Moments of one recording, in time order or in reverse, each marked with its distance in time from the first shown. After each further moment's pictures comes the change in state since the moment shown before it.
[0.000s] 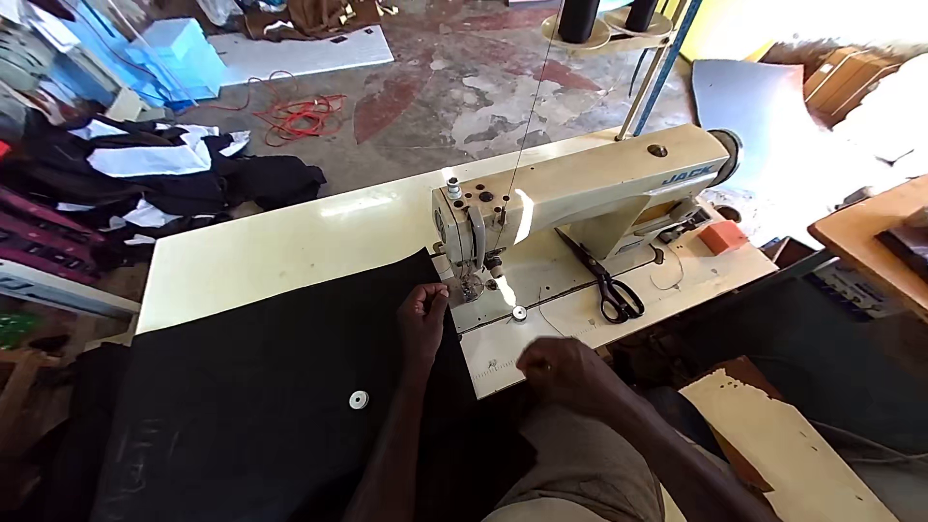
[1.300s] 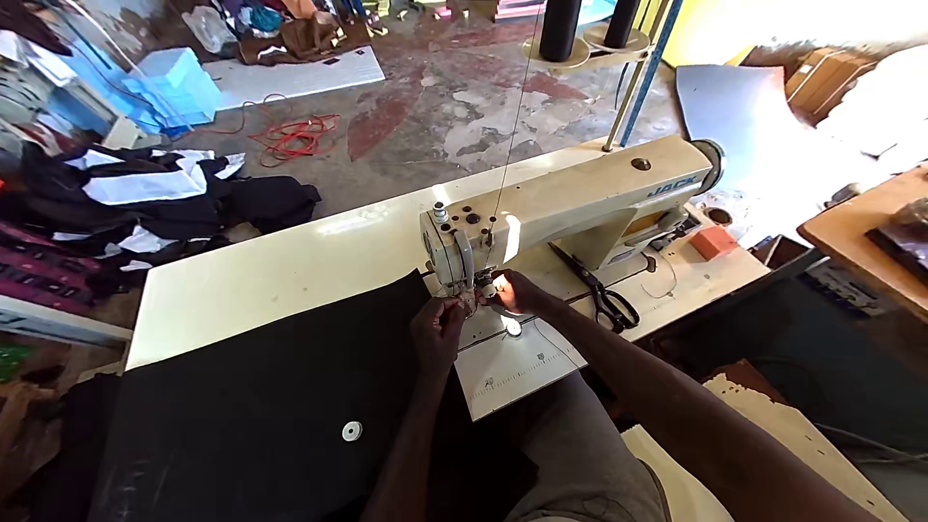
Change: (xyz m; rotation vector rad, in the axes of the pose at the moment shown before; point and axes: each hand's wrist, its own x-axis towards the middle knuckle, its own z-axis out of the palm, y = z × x) left_hand 0.004 0.006 0.032 0.148 0.005 0.242; right_hand 0.182 0.074 -0.017 0.079 0.017 -0.246
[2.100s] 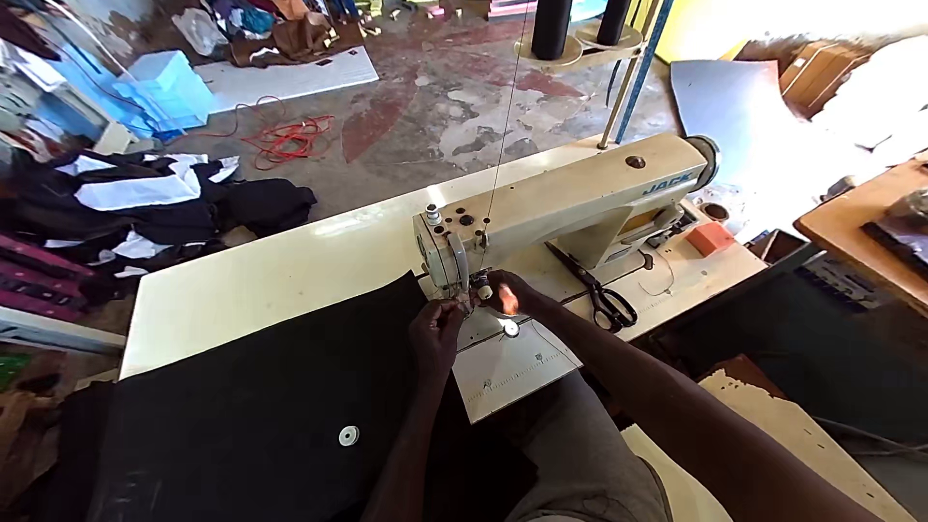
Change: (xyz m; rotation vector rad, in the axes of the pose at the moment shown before) left_hand -0.002 0.011 -0.002 -0.057 -0.032 -0.099; right_hand 0.008 0.005 0.009 -0.056 -0.007 -0.009
